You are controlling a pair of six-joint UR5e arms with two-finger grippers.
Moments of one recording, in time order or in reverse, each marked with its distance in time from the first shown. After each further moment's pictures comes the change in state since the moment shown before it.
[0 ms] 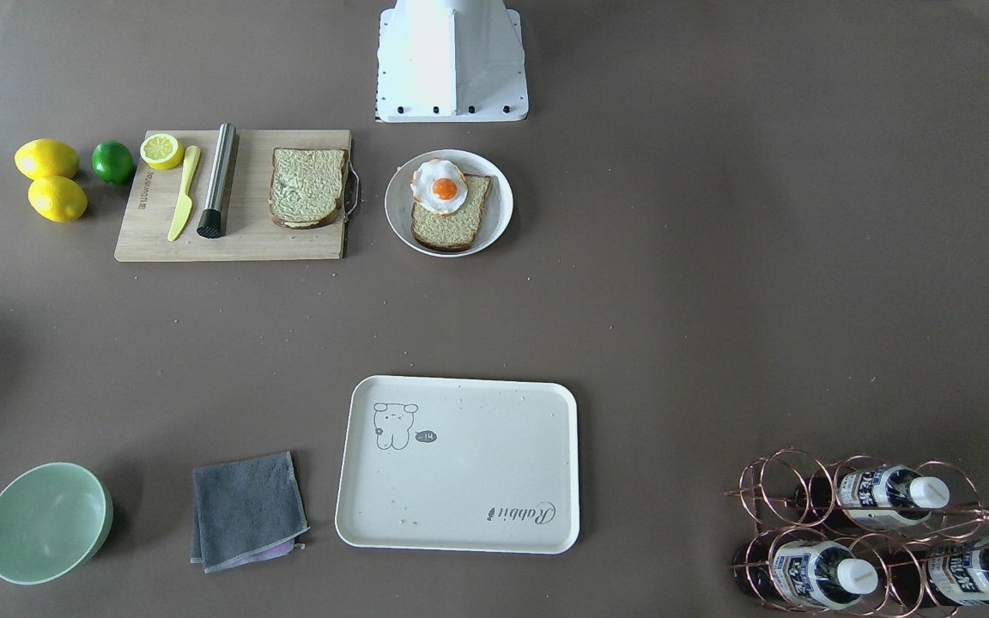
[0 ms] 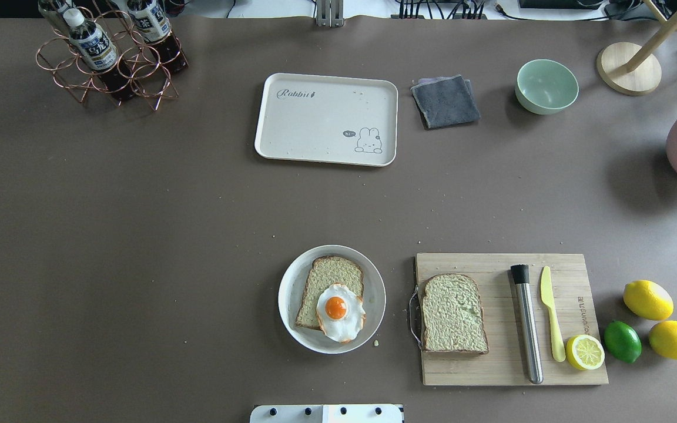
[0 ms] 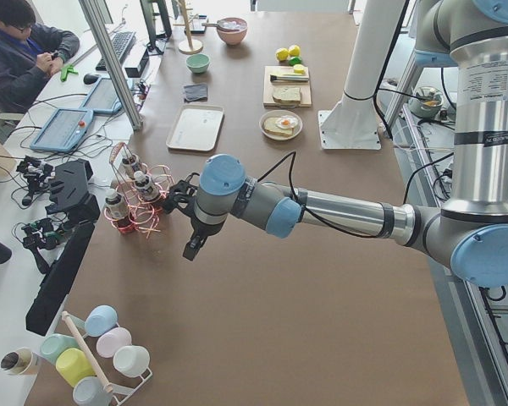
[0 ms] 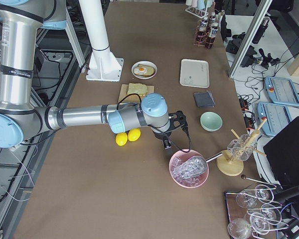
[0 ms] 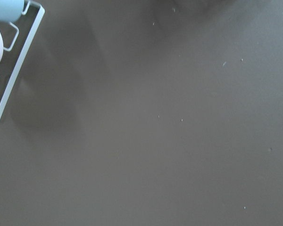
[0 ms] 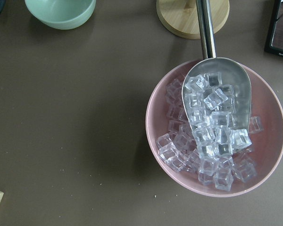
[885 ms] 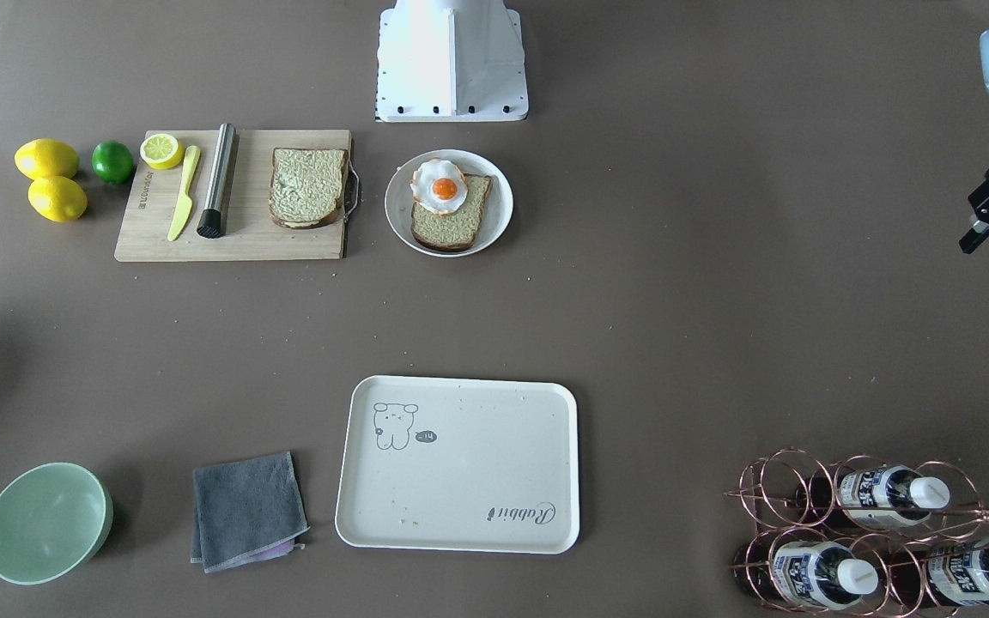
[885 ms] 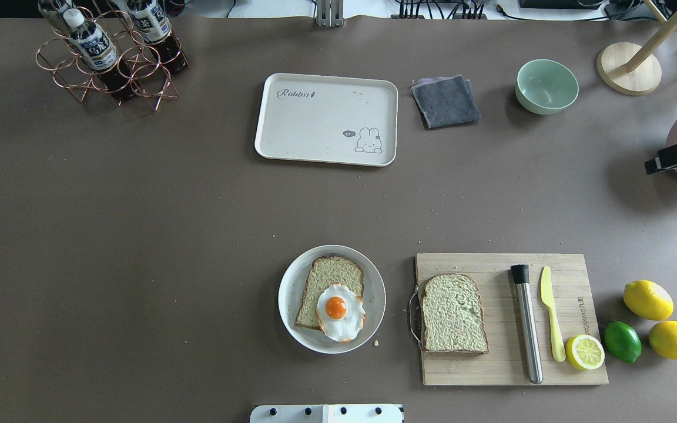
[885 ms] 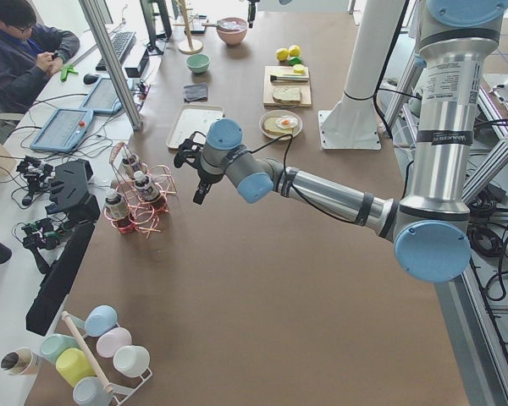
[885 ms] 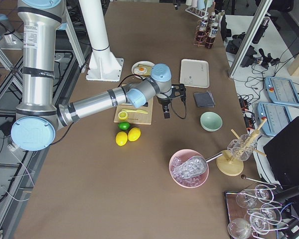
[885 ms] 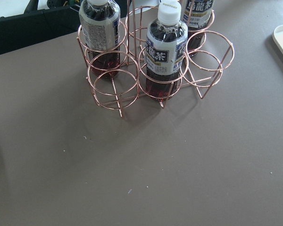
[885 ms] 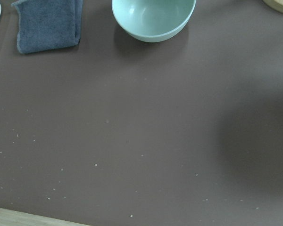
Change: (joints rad) left arm 0.361 -0.080 -0.067 -0.204 0.117 -0.614; right arm -0.432 0.068 0.149 0.130 -0.117 0.777
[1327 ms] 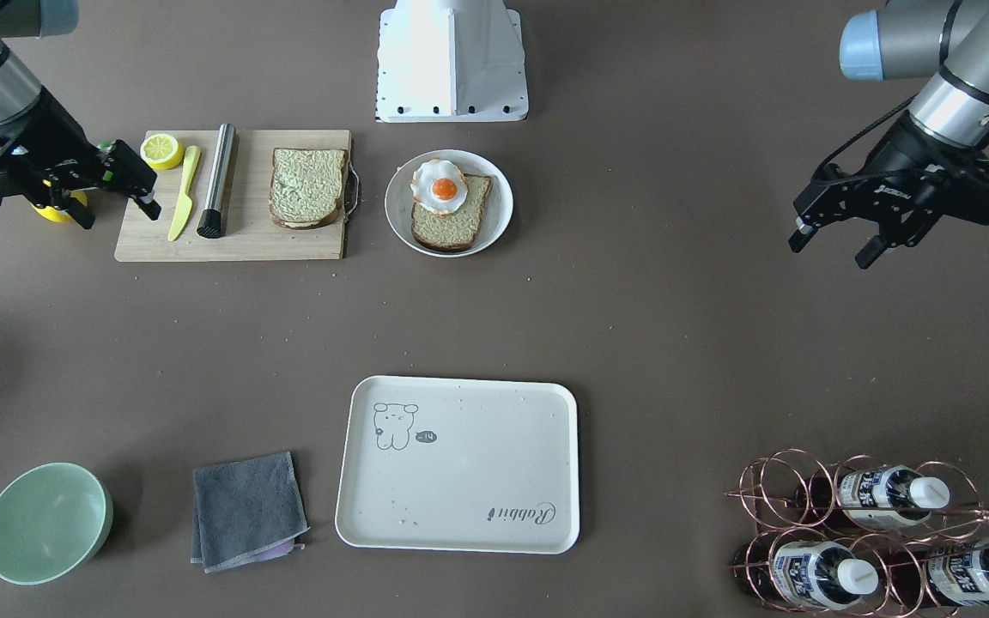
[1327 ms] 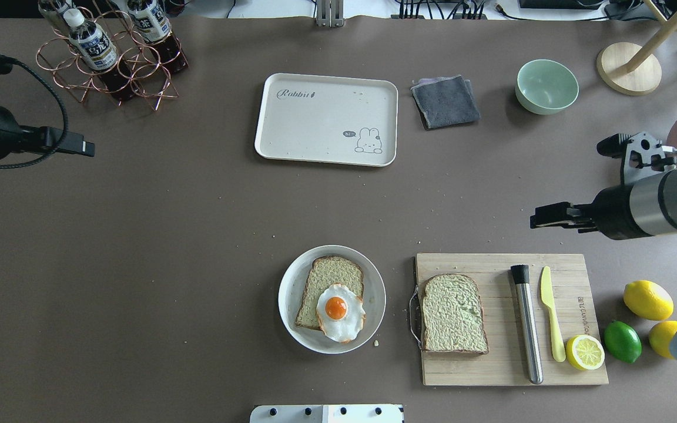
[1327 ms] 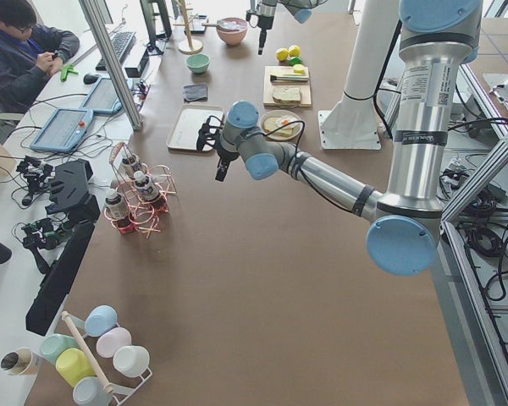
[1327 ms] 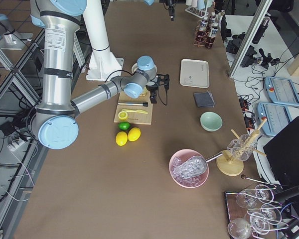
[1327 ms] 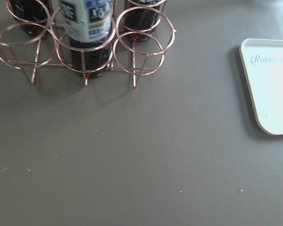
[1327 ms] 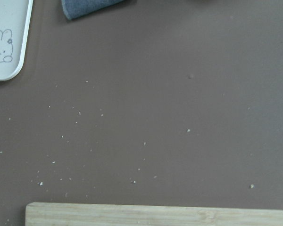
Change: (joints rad) left arm 0.275 -0.041 -0.095 -0.004 0.196 -0.349; right arm -0.449 -0.002 0.087 0.145 -0.352 0.510
